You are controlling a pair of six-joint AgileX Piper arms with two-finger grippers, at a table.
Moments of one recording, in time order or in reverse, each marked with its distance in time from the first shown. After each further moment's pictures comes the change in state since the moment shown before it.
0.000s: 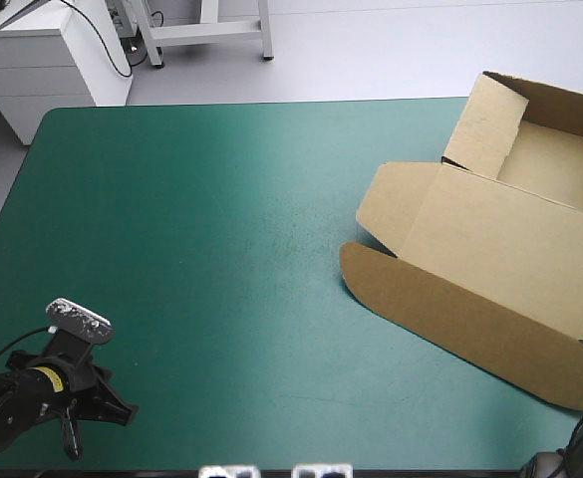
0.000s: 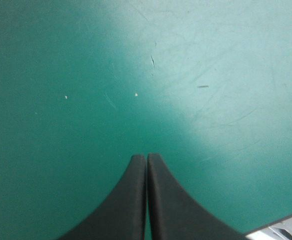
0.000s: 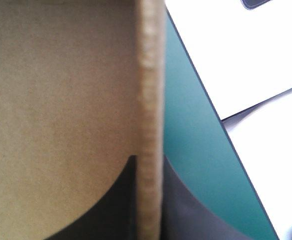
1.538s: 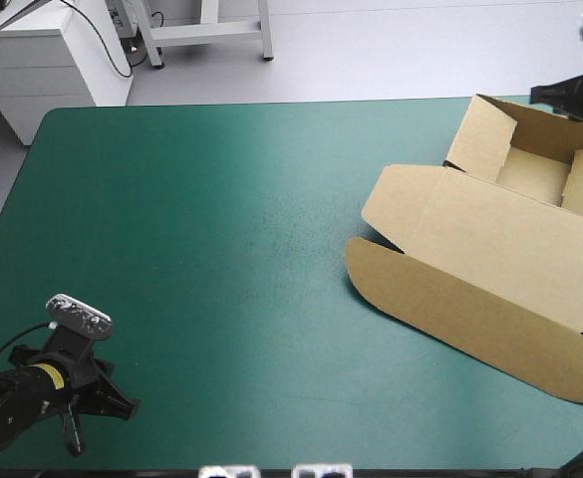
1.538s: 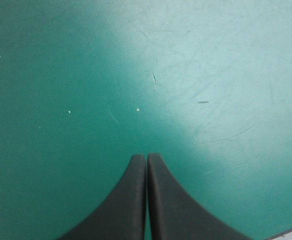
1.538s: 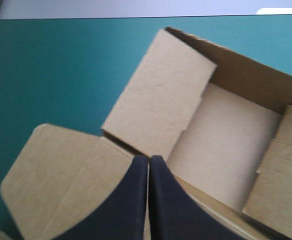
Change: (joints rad) left arm 0.000 0.000 0.000 0.000 -0.040 0.000; right arm 0.241 -0.415 0.082 0.282 0.002 -0.235
